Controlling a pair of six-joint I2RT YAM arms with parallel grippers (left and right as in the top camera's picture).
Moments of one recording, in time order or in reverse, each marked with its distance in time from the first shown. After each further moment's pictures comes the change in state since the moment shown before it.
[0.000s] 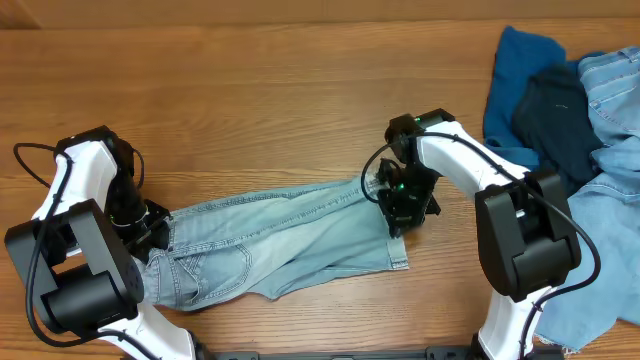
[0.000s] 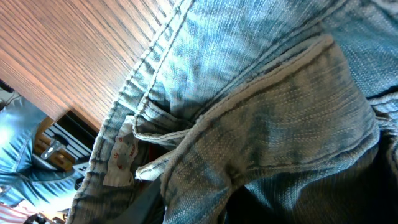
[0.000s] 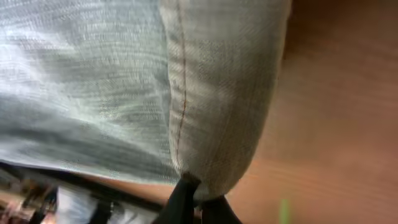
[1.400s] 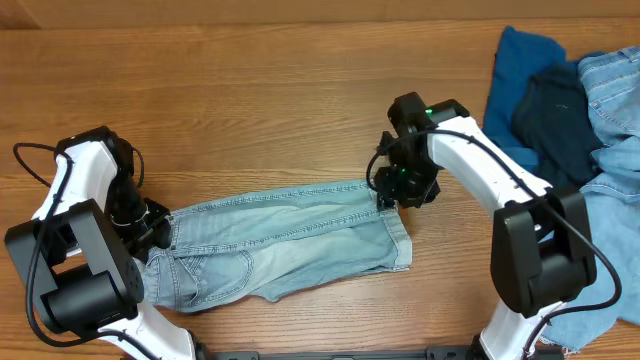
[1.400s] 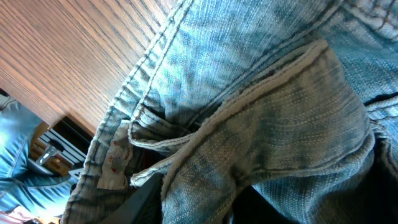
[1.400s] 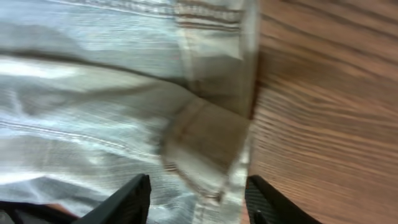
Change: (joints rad) left arm 0.000 0.000 -0.002 0.021 0.000 0.000; right arm 0.002 -0.088 0.047 0.166 0.038 0.036
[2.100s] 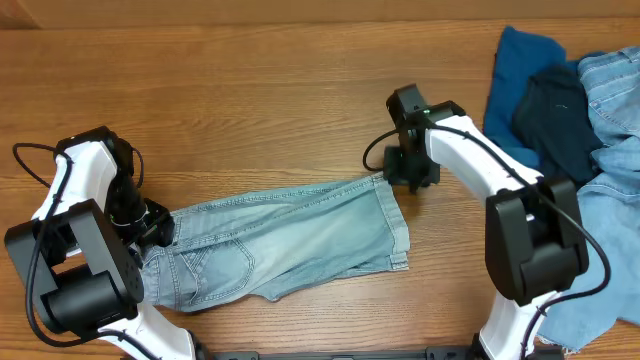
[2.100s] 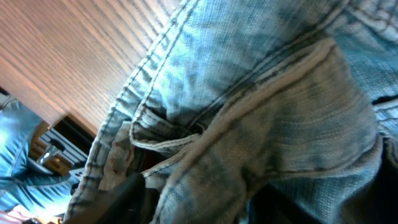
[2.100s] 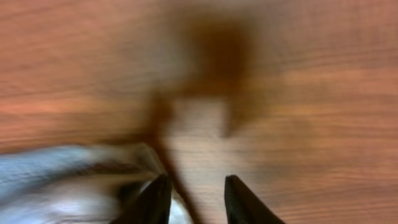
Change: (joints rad) left arm 0.001 0.000 0.000 0.000 -0.003 -0.005; right arm -0.023 0.059 -0.007 0.215 0.259 0.340
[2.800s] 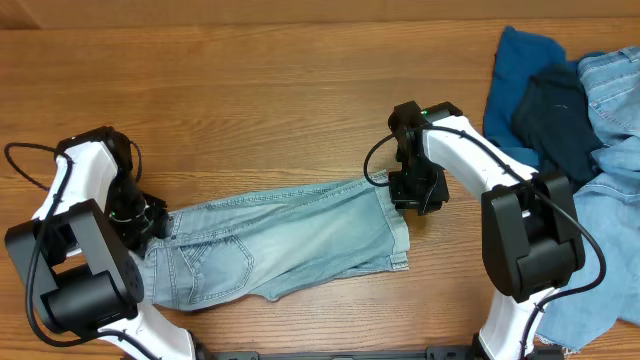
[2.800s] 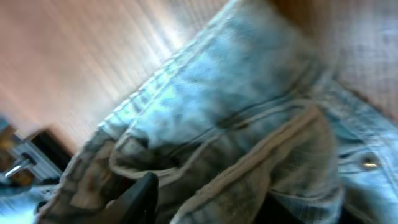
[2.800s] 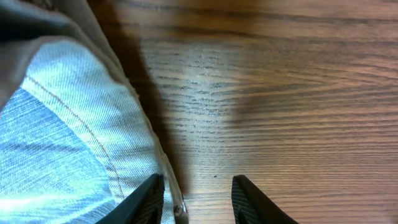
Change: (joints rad) left arm 0.000 0.000 -0.003 0.085 -0.045 -0.138; right arm 0.001 0.020 -0.001 -0.252 -0.057 -0.143
